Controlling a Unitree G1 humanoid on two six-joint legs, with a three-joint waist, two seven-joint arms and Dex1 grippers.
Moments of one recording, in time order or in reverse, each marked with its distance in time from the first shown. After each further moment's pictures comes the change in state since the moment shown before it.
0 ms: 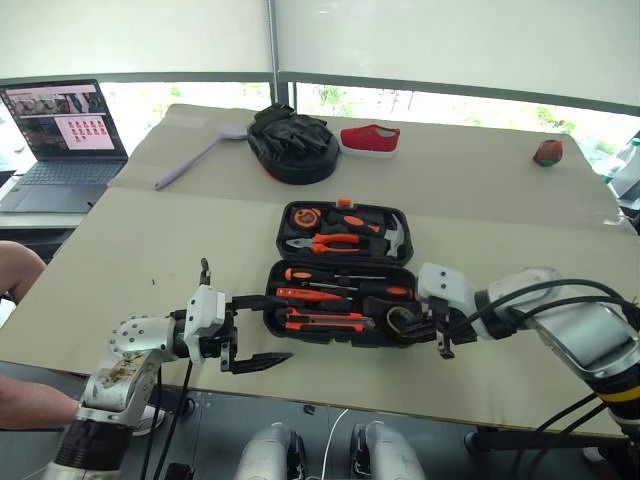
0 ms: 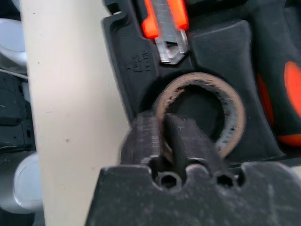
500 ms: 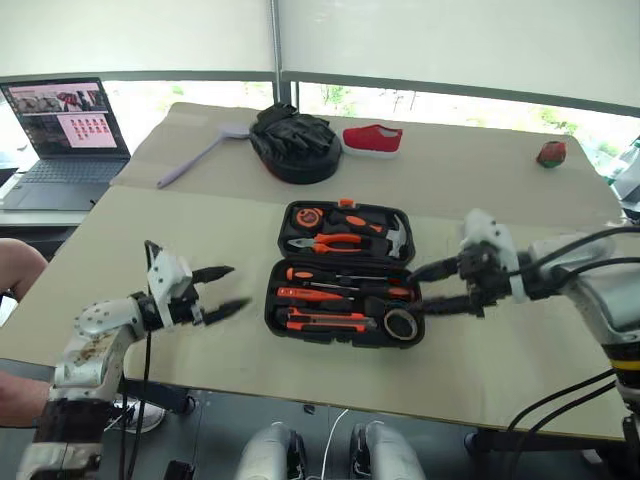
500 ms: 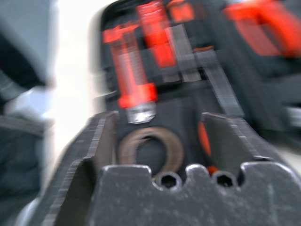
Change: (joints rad) left arm -0.179 0.040 0.124 0.285 0.070 0.100 0.262; right arm -0.039 0.077 -0.263 0.317 0.104 -0.202 0.131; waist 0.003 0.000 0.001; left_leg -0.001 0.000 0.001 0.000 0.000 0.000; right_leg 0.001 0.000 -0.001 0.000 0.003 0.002
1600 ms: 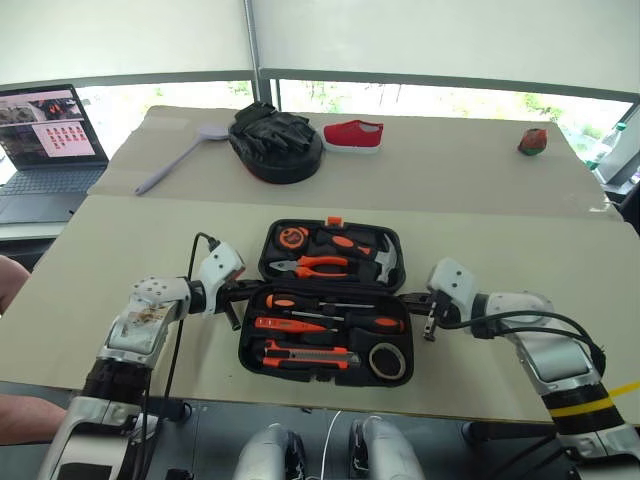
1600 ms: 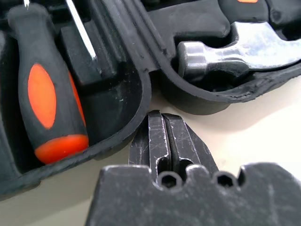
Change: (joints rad) left arm -0.083 -0.036 -0.203 -0.045 0.211 0.187 -0.017; right arm 0.288 0.233 -0.015 -0.056 -0.260 -0.251 -0.254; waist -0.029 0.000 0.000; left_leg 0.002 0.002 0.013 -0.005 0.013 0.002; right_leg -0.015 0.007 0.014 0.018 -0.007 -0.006
